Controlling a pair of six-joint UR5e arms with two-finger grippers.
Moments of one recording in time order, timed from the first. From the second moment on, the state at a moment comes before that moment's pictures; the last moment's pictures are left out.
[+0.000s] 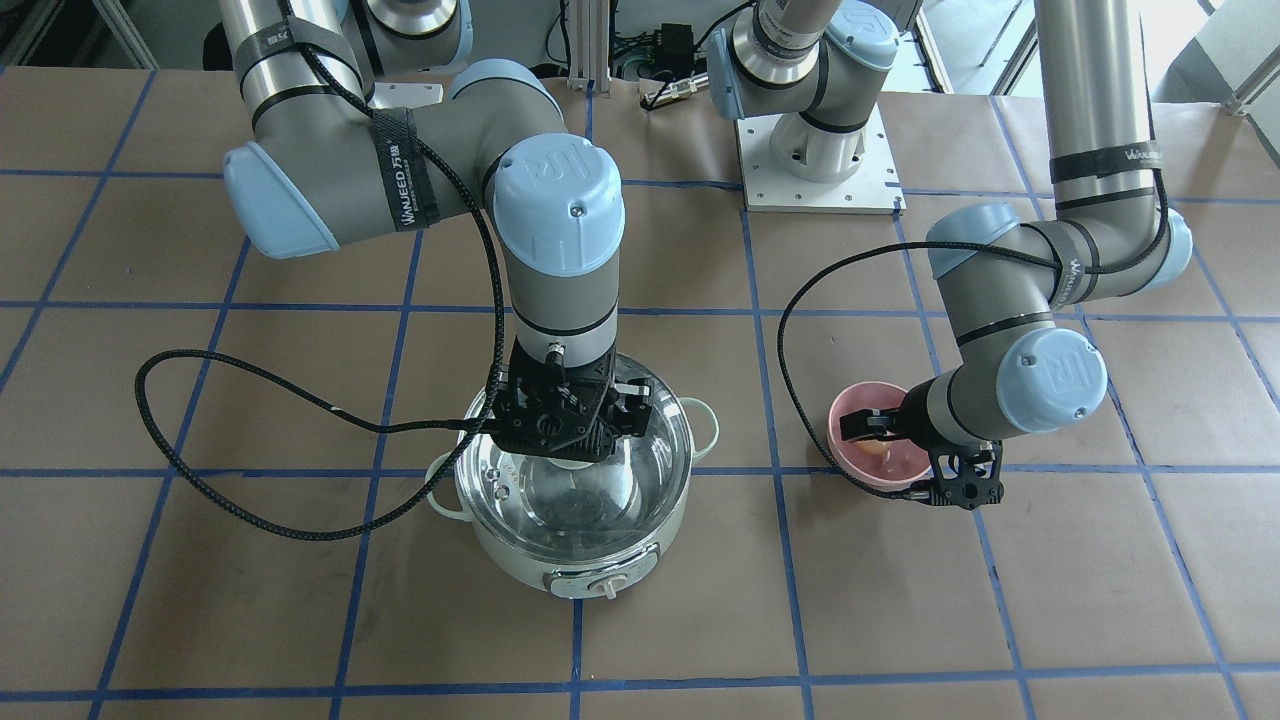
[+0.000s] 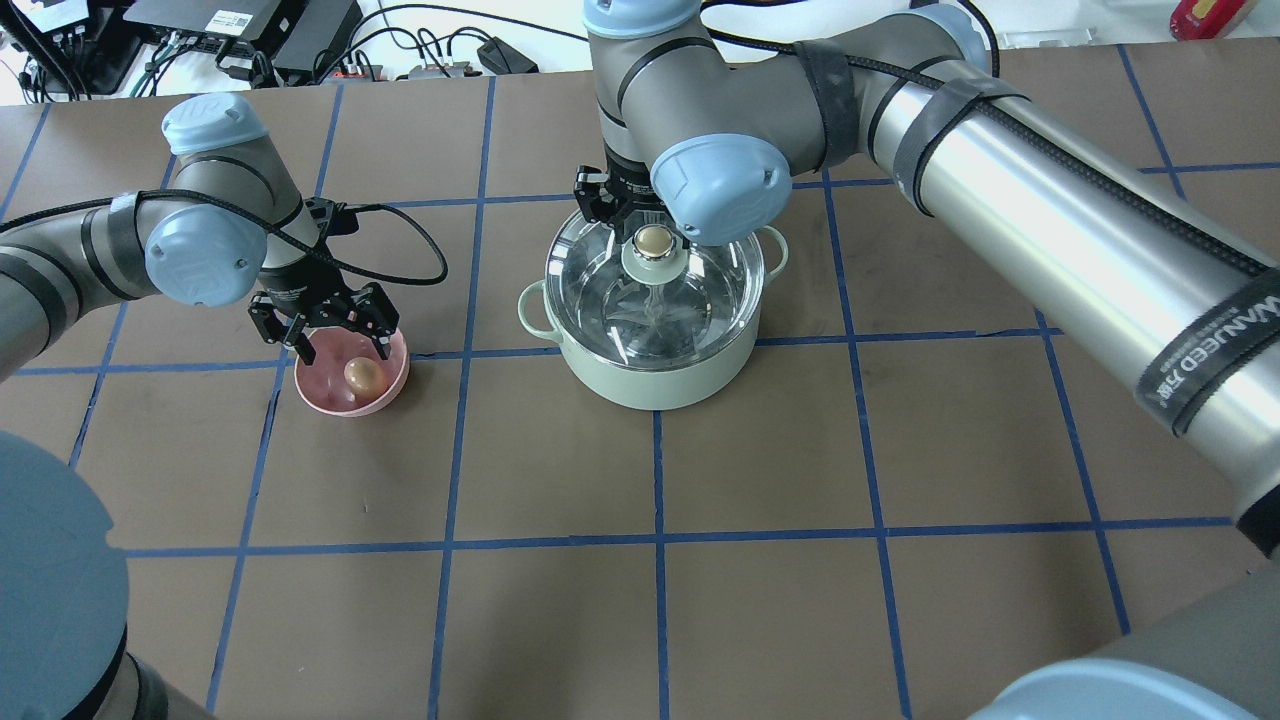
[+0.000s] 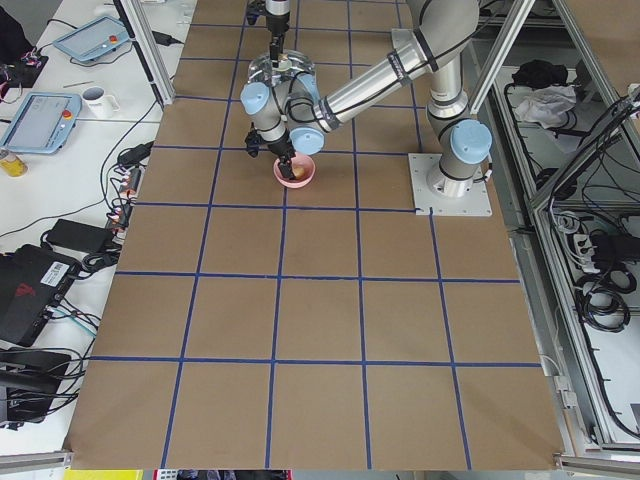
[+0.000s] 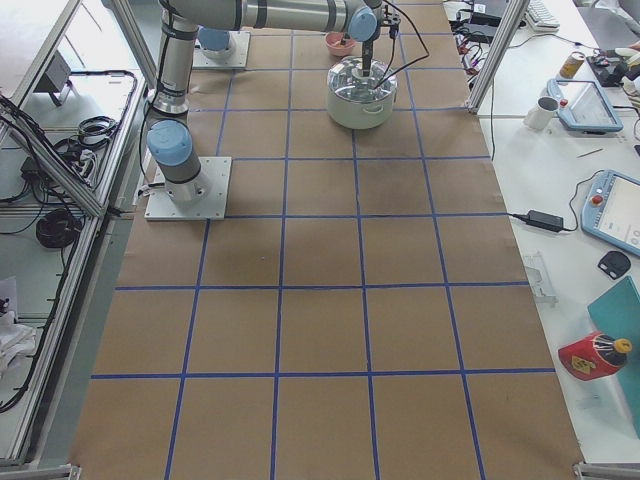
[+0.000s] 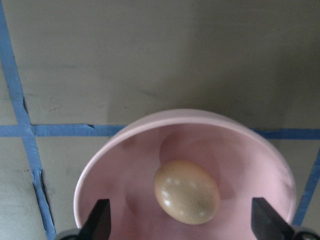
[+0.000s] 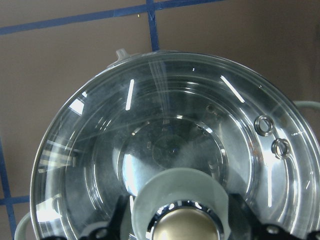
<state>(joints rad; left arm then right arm) -1.36 -1.97 -1.77 -1.25 1.62 0.17 1.94 -1.13 1.40 -1.93 -1.60 0.50</state>
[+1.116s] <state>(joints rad) -1.36 -2.02 -1.78 -1.22 1.61 0.21 1.92 -1.18 1.40 -1.90 -1.57 0.46</state>
